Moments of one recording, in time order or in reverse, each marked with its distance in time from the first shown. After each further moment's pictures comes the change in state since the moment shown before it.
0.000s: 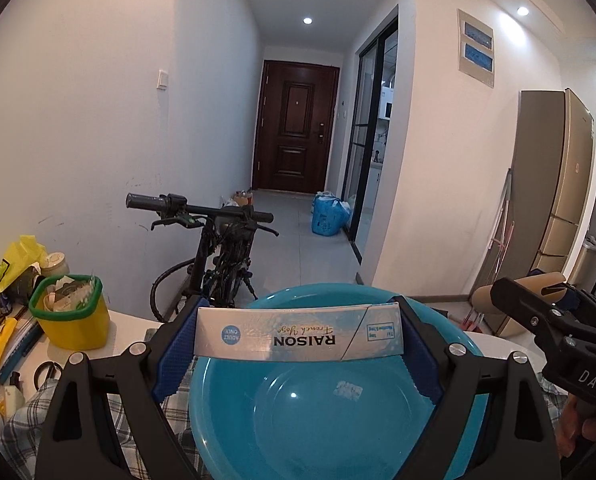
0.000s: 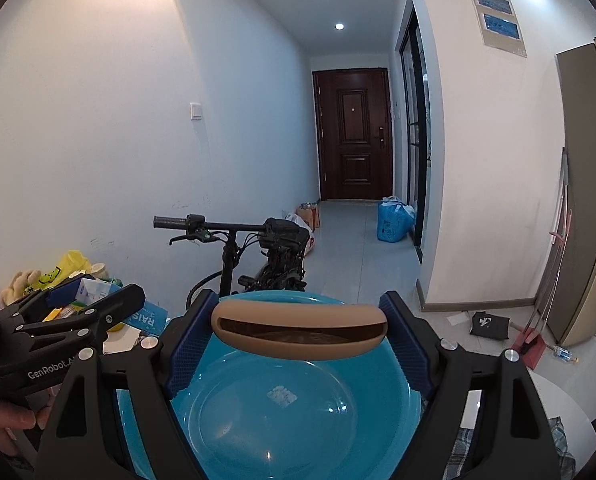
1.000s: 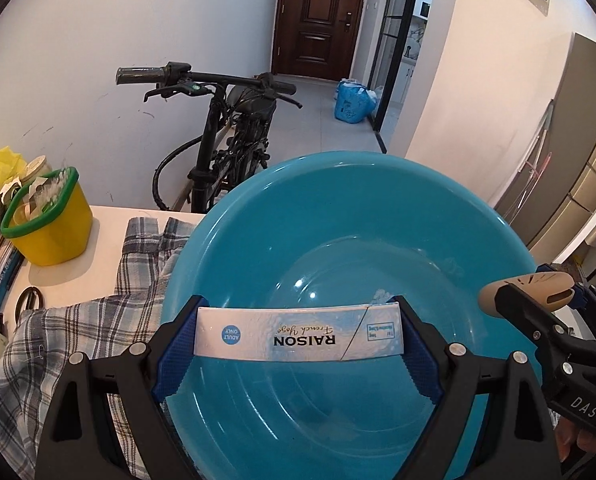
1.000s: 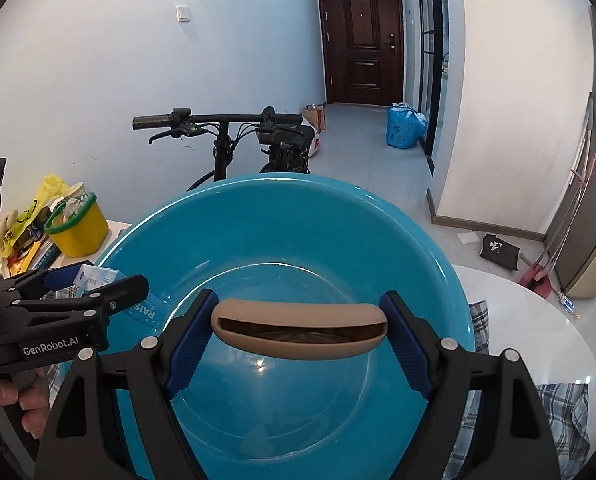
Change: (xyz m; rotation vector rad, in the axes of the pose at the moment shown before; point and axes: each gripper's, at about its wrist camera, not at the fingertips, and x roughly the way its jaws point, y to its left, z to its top) left arm 0.095 0.018 -0.052 -0.050 0.443 0.081; right arm 0.077 -0.018 -0.050 0.005 0.375 0.023
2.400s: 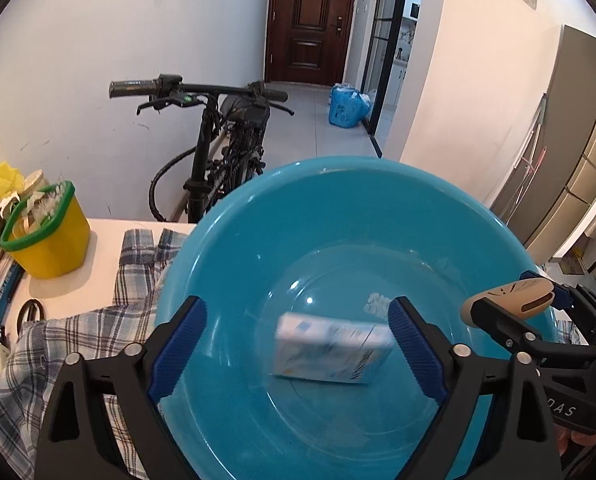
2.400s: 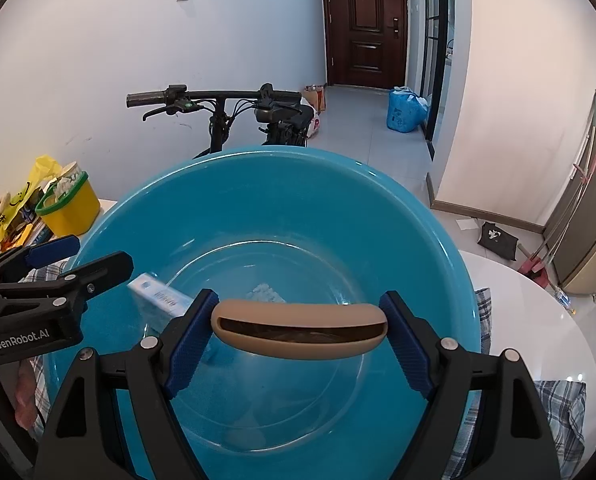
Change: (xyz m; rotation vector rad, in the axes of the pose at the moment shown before) left arm -0.008 -0.008 0.001 0.039 -0.044 -0.004; right arm 0.012 -0.004 -0.003 -0.022 0.071 -0.007
